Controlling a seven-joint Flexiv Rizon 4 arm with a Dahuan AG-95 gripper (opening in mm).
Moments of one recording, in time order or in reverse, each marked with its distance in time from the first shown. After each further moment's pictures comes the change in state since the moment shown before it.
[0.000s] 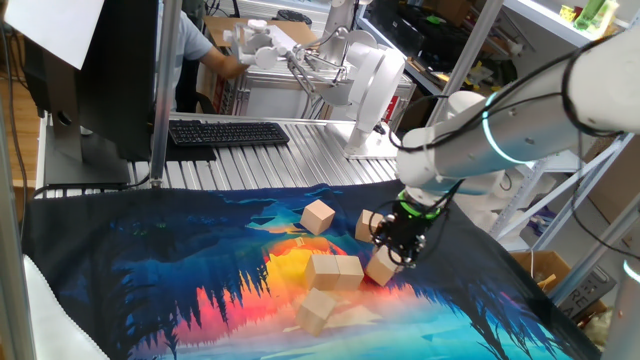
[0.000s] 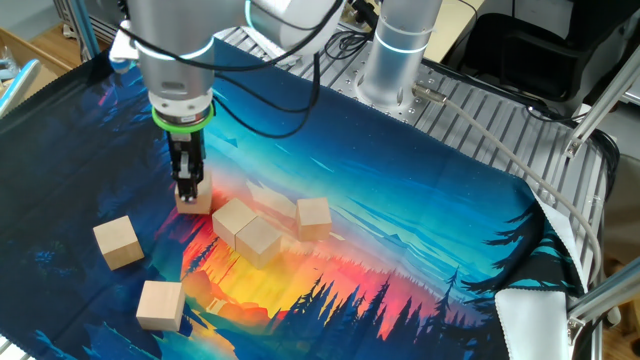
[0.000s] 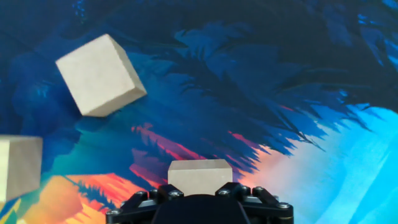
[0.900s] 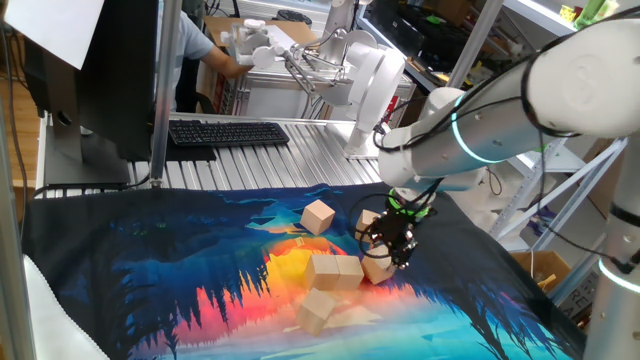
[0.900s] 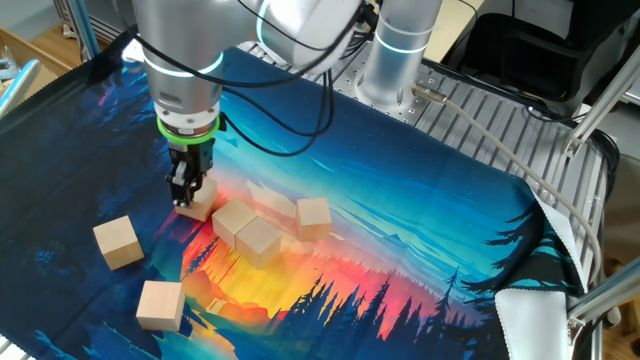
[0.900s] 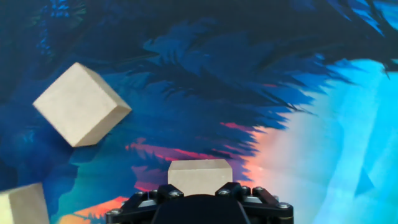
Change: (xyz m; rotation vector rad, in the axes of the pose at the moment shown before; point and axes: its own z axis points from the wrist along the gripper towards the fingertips) arm 0.009 0.005 -0.002 0.063 -0.057 0.308
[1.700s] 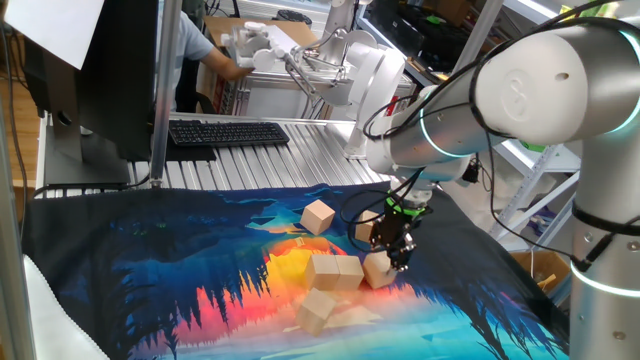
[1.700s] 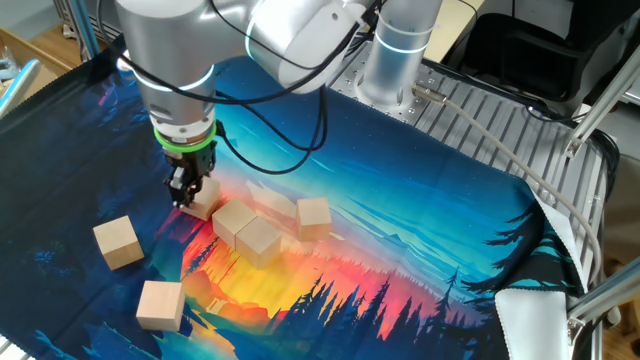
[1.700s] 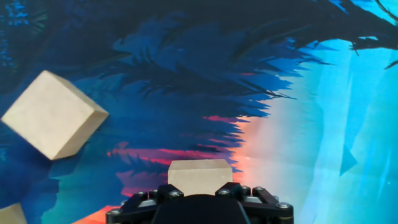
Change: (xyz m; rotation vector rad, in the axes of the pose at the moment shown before) arm 0.004 -0.011 0.011 0.072 0.040 0.067
